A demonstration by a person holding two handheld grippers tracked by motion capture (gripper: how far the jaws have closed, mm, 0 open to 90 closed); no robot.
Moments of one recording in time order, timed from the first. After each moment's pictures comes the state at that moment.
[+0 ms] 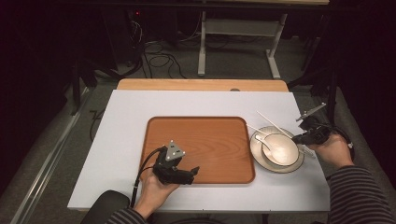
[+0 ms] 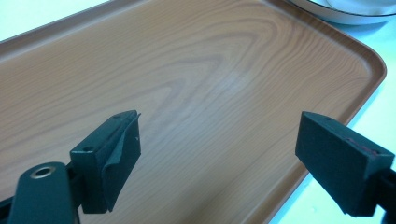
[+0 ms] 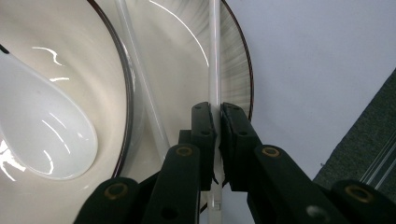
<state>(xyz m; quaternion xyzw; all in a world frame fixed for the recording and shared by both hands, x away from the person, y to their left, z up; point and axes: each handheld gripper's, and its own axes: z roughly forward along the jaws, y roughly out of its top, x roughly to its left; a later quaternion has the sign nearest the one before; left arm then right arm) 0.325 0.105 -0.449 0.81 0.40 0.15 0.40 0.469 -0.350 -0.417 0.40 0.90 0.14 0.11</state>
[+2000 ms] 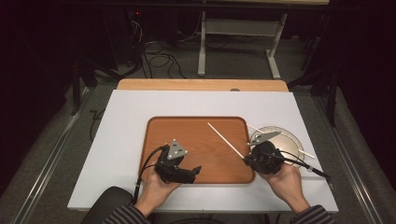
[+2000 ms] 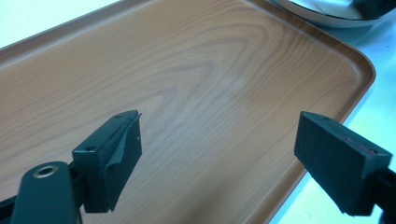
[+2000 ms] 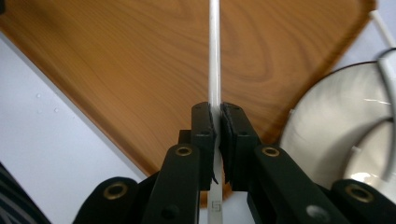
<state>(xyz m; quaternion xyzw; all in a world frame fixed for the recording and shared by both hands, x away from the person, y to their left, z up) 0.328 0.101 -0.446 0.82 0.38 0.15 0.40 0.359 -0.190 -0.406 0.37 0.89 0.23 0.12</state>
